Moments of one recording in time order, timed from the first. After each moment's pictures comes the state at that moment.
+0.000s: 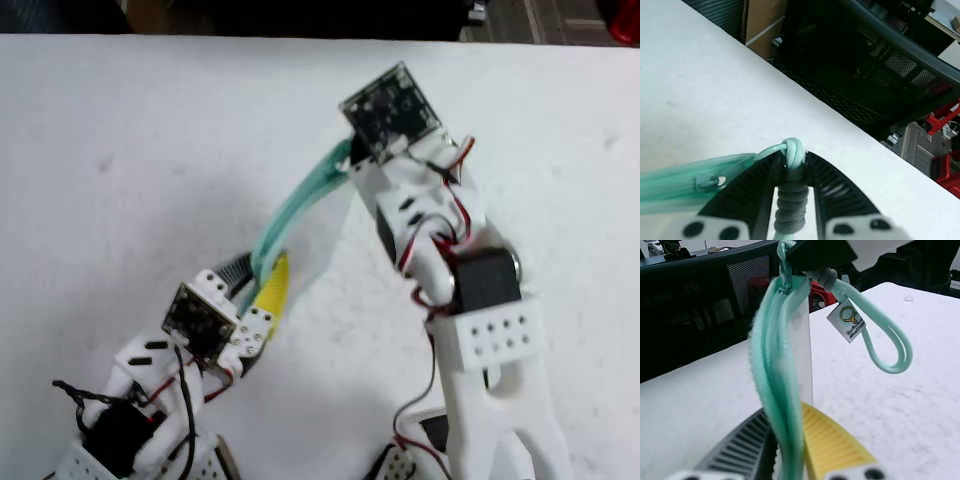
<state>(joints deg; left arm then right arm) 30.3 -101.7 75.7 49.1 -3.1 -13.7 -35.9 16.1 51.9 26.6</state>
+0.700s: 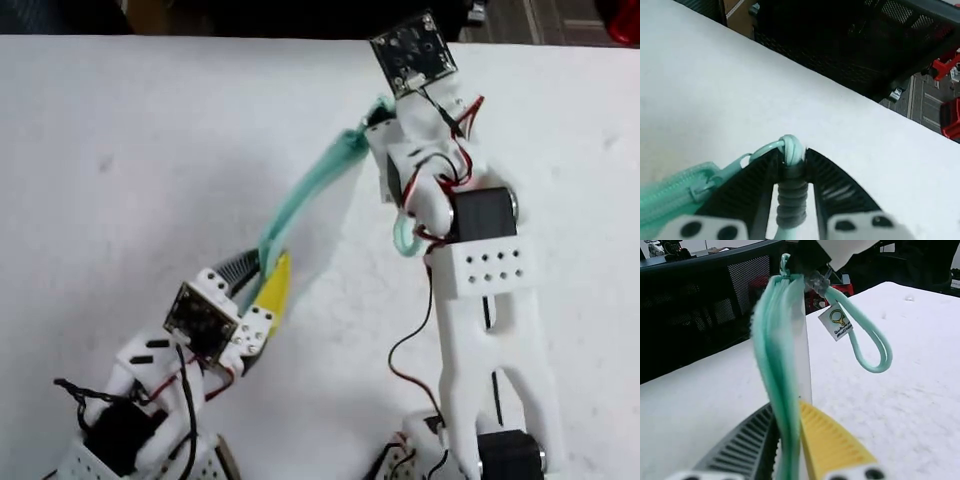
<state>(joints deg) 30.1 -101.5 75.7 48.9 -3.4 -7.9 -22.1 5.2 59.0 20.7</state>
